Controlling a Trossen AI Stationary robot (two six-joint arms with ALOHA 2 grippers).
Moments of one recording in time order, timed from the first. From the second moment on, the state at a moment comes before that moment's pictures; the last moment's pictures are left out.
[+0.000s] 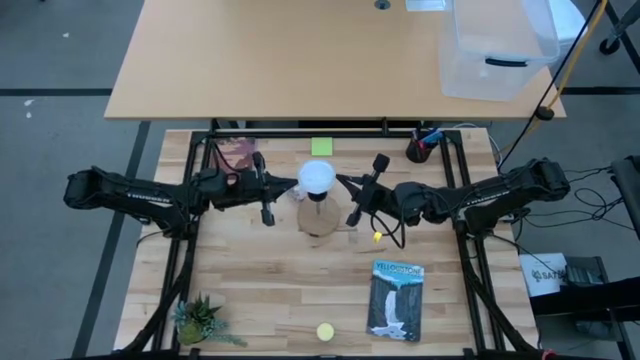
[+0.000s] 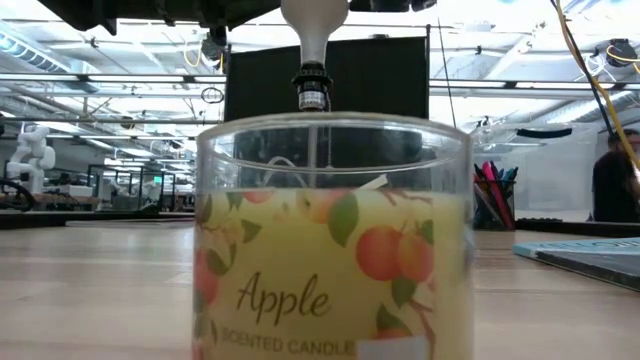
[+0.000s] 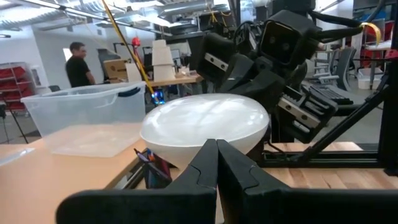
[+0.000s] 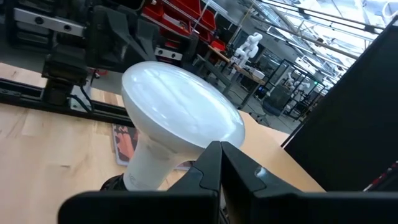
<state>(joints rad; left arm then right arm) 0.05 1.07 0.56 0.63 -0.11 0.14 0.15 1.35 0.91 0.44 0.67 -0.47</state>
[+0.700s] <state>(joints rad) 0.01 1.11 0.57 0.65 0.01 0.17 0.12 1.36 0.91 0.44 0.66 -0.49</state>
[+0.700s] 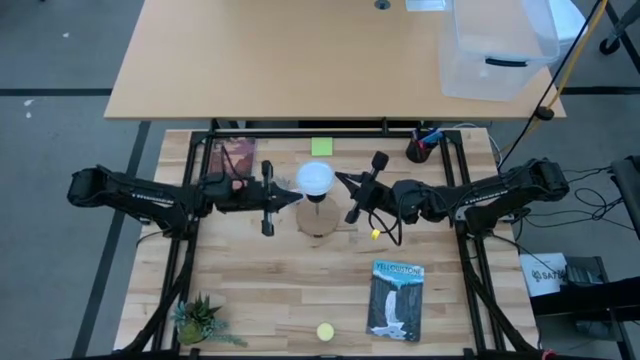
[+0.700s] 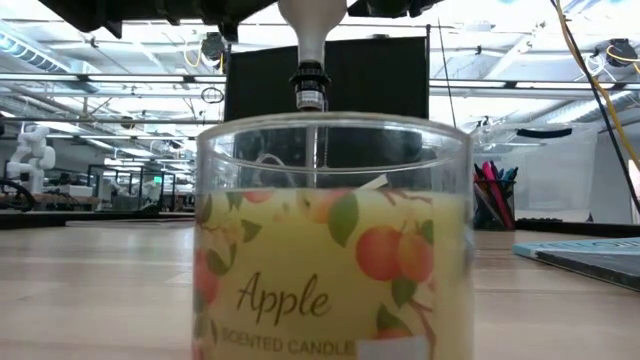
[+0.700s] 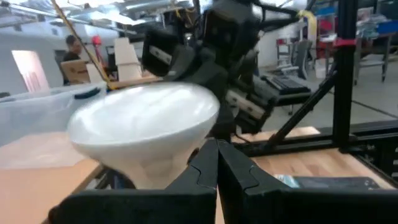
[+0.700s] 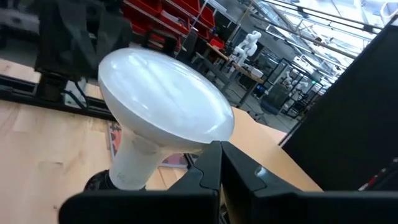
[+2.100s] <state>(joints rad) 0.03 1.09 0.64 0.58 -0.20 0.19 0.18 1.35 0.91 0.44 0.65 -0.44</state>
